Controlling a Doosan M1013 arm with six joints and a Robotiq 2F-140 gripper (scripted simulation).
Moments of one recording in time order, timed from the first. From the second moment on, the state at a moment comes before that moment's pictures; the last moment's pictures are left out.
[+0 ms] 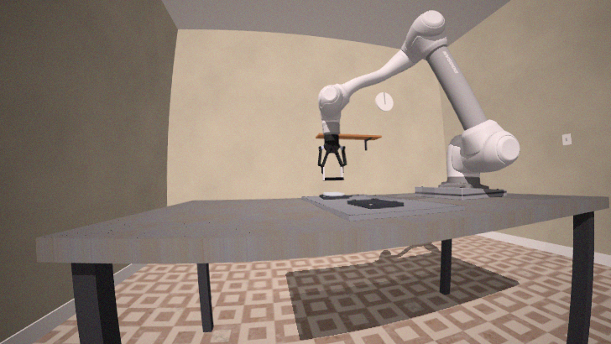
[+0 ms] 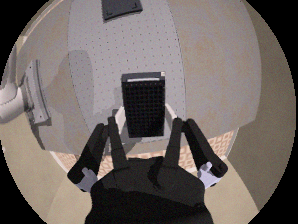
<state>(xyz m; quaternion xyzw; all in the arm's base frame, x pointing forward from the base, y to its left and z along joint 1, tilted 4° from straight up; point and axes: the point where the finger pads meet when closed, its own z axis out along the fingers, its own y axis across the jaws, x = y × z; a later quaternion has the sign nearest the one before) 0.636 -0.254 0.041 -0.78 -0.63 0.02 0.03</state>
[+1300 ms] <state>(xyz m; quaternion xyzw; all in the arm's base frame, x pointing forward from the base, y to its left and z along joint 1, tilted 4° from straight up) 0.635 -0.252 0.023 -0.78 -0.63 0.02 0.03</state>
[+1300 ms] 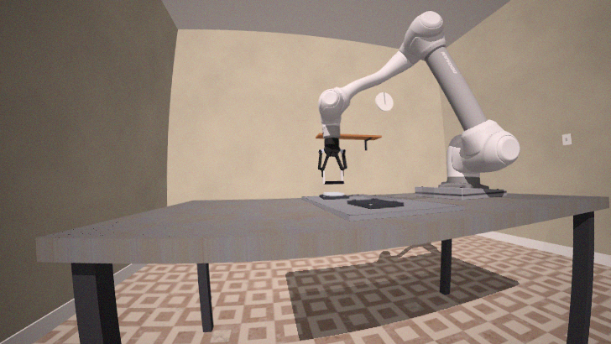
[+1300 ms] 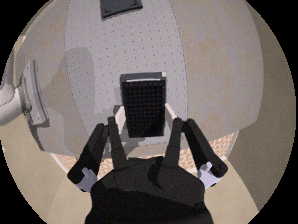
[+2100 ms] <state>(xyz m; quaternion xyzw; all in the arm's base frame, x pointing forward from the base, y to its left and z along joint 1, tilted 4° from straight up) 0.632 -0.252 -0.010 -0.78 -0.63 0.02 0.03</state>
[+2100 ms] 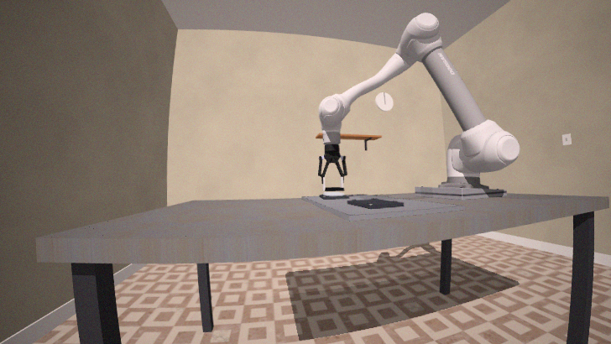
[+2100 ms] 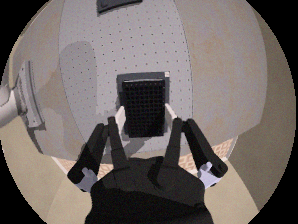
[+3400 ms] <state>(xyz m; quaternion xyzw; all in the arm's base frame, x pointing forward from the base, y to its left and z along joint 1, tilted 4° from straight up) 0.632 -0.252 -0.013 -0.78 -0.63 0.02 0.03</state>
